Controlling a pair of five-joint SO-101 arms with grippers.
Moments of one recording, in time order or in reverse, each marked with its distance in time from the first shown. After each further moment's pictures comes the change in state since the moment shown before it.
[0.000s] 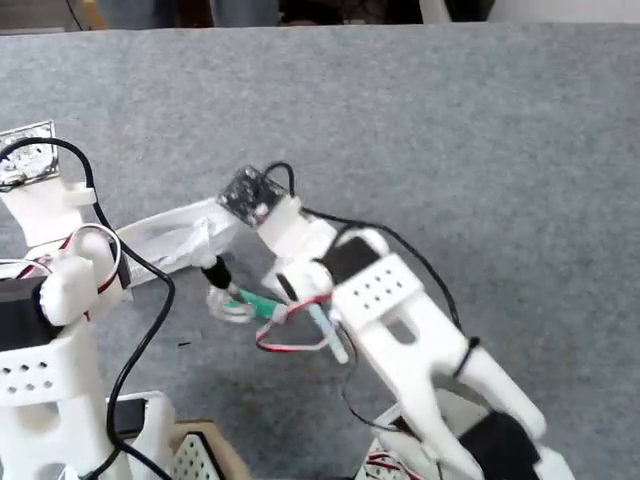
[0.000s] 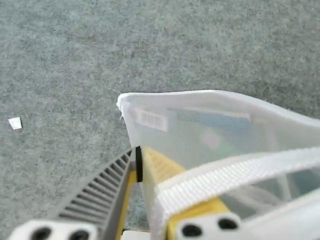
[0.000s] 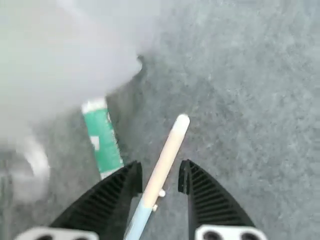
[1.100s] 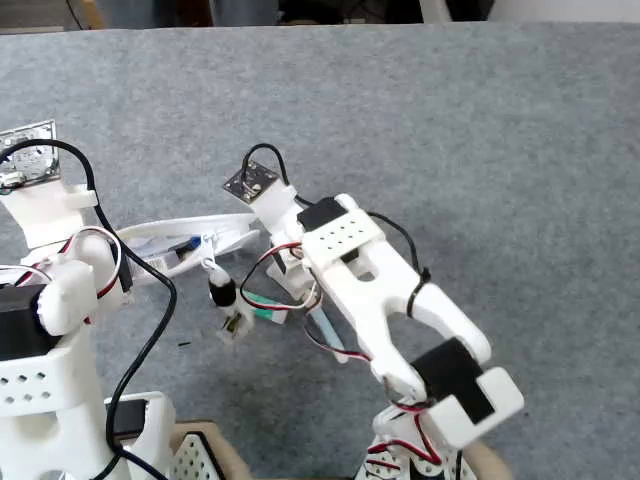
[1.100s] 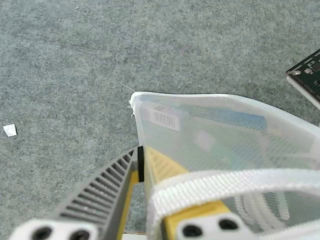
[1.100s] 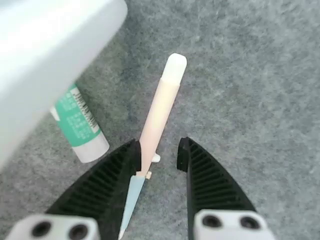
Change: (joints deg) left arm 0.2 -0.2 -0.6 0.0 0.0; right arm 3.7 21.5 -10.7 4.2 -2.7
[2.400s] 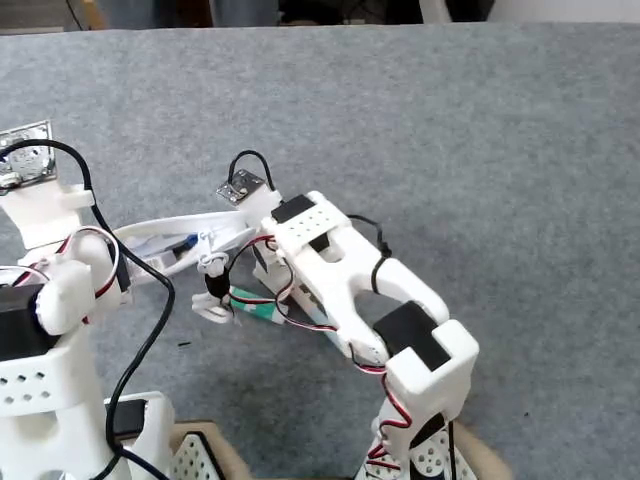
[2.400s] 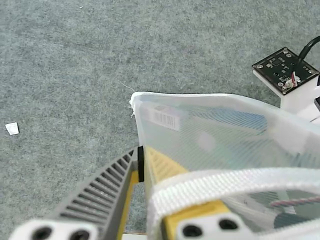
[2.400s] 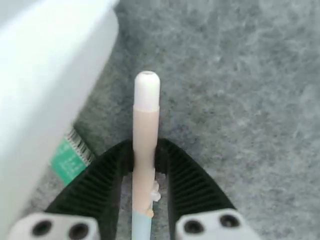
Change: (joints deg) left arm -0.9 0.0 0.0 0.0 0.0; right arm -2.6 14.6 -8.7 -0.5 -5.4
